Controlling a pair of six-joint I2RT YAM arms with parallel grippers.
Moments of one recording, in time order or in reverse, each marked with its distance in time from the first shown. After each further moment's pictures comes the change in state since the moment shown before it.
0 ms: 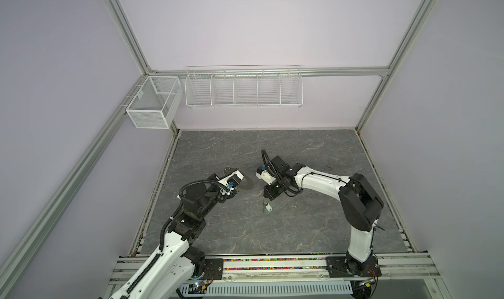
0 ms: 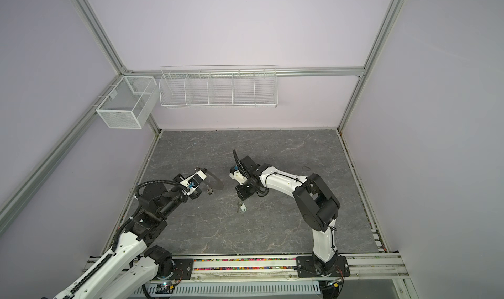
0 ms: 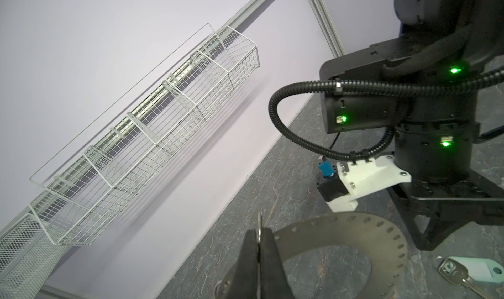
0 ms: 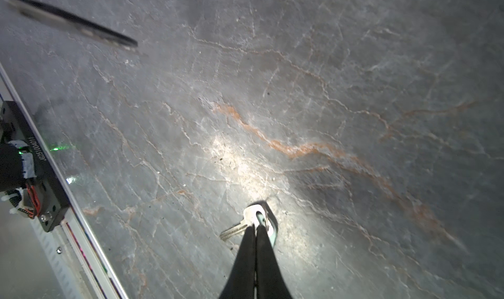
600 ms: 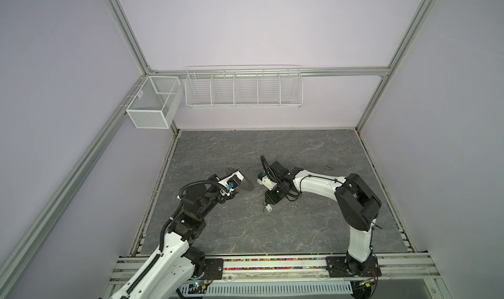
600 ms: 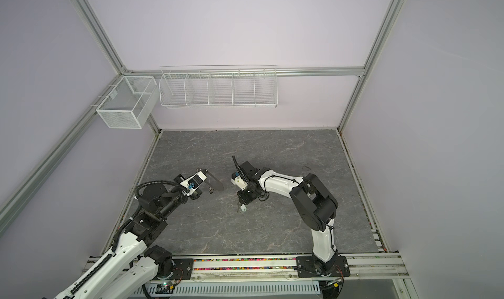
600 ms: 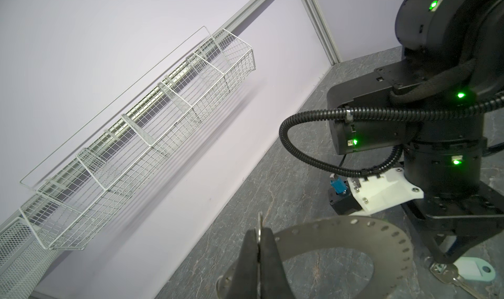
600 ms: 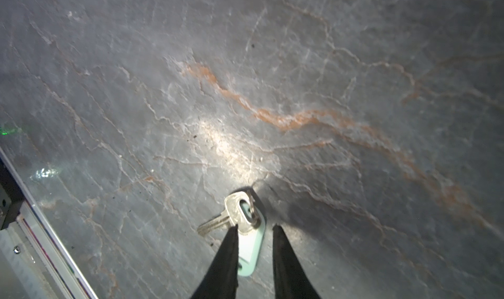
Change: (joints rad) left arm 0.000 -0.005 -0.002 0.000 0.014 -0.003; right arm 0.018 0.003 -0.089 0.047 0.052 -0.010
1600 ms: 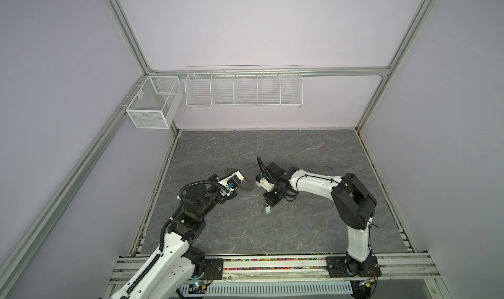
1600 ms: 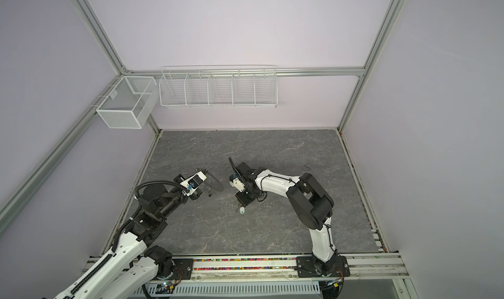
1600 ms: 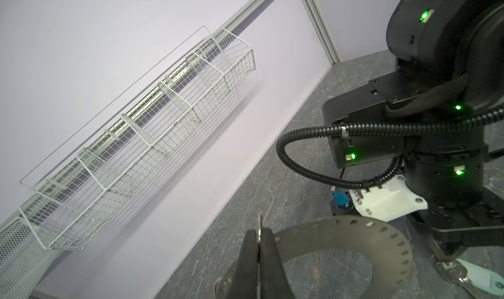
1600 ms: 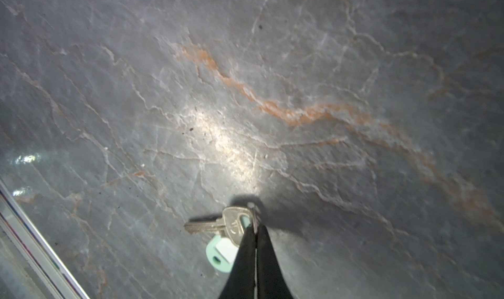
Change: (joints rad) left arm 0.000 0.000 -0.004 0.004 0.000 0.000; right arm 0.023 0.036 0.075 -0.129 0.046 -0.046
